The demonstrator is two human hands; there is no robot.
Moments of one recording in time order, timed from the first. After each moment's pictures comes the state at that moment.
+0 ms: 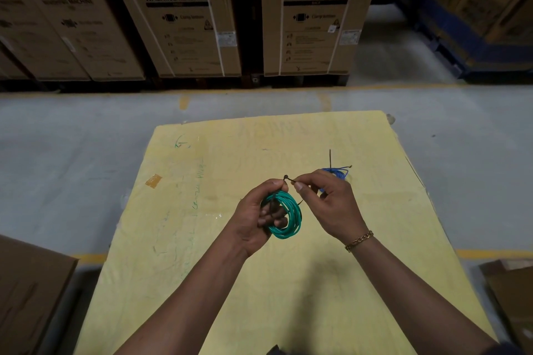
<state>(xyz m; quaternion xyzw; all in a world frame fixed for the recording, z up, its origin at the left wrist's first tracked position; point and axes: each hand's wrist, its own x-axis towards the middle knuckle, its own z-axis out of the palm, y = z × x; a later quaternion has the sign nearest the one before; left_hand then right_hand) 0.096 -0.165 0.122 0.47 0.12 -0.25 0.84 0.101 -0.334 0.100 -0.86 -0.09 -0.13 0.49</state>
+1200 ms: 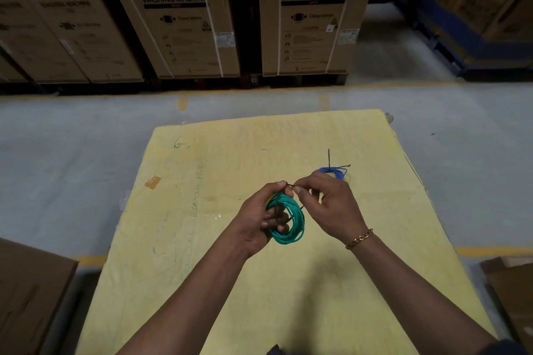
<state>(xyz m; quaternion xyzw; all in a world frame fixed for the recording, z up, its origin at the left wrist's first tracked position) 0.097 -0.169 0.119 0.52 0.14 -0.29 0.79 0.100 -0.338 0.102 -0.89 -0.11 -0.12 0.43</state>
